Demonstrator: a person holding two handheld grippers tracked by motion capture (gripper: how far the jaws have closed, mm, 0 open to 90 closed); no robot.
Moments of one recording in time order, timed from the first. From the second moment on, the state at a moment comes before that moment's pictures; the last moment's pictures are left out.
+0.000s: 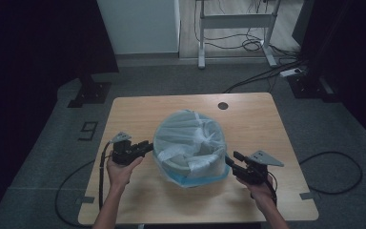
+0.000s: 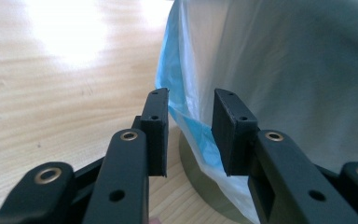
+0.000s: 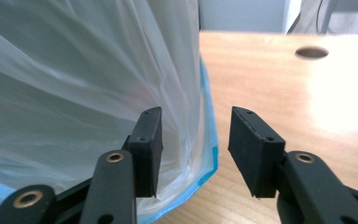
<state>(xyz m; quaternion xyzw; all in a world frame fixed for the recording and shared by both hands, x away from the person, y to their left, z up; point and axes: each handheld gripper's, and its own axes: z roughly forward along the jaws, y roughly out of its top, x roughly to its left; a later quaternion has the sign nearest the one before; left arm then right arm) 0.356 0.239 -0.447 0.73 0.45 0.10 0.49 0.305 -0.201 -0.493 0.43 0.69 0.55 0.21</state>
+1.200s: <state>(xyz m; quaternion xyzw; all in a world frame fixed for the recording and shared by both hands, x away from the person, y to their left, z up) 0.359 0.215 -0.356 0.80 0.22 0.08 0.55 0.255 -0.239 -0.512 0.39 0.68 0.60 0.17</state>
